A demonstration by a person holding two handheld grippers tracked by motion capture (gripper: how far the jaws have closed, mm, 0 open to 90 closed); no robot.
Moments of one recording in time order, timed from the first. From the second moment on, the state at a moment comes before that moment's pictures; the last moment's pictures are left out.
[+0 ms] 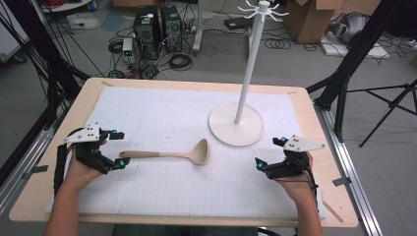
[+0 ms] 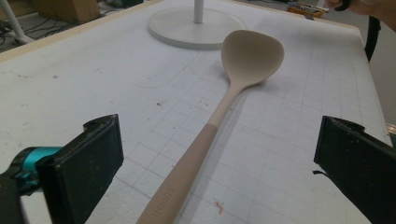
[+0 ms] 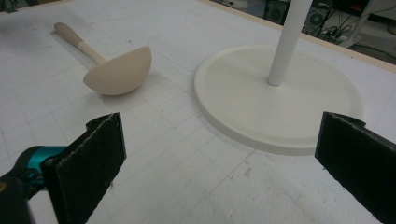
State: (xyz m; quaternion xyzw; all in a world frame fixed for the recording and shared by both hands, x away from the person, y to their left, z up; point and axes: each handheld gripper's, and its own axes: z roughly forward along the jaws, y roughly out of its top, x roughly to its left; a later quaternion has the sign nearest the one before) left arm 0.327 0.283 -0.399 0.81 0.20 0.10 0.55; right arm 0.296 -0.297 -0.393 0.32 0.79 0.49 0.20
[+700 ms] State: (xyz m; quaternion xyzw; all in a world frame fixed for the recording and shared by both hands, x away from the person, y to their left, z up) left arm 0.356 0.236 -0.396 0.84 0.18 0.07 0.50; right arm 0.293 -0.307 -0.387 0.32 0.78 0.49 0.21
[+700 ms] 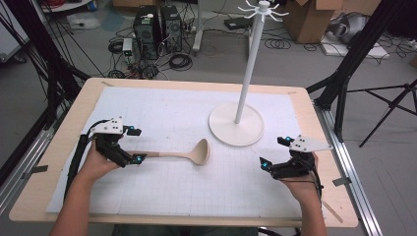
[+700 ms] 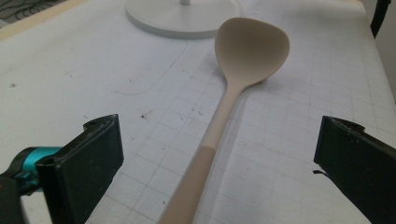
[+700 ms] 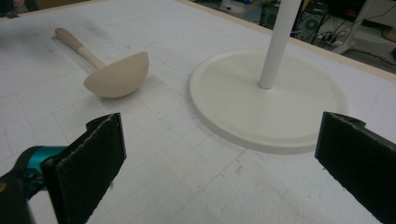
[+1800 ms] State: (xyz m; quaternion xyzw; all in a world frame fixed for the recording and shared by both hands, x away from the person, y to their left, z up) left arm 0.385 0.181 -0.423 0.91 0.15 0.05 0.37; right arm 0.296 -0.302 -0.392 0.32 0.80 0.47 0.20
